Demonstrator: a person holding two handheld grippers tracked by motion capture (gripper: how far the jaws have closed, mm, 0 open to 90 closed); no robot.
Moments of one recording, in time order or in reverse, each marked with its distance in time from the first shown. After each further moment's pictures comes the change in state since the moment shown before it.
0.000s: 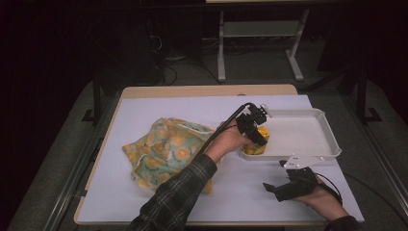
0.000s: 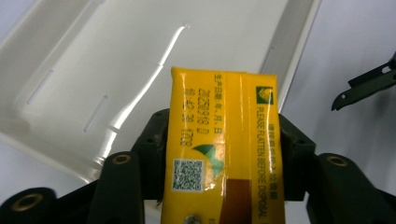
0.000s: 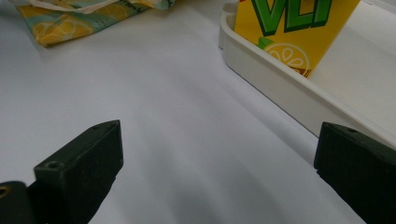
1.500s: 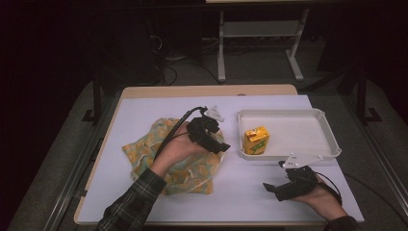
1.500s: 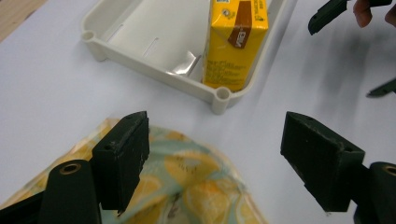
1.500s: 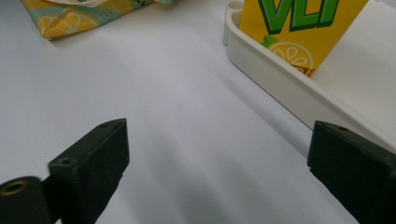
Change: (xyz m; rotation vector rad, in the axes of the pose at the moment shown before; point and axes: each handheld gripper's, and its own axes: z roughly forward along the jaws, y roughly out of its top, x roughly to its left) left arm 0.011 -0.109 -0.099 -0.159 0.056 0.011; right arm 0.002 0.006 -0.003 0.038 0.006 -0.018
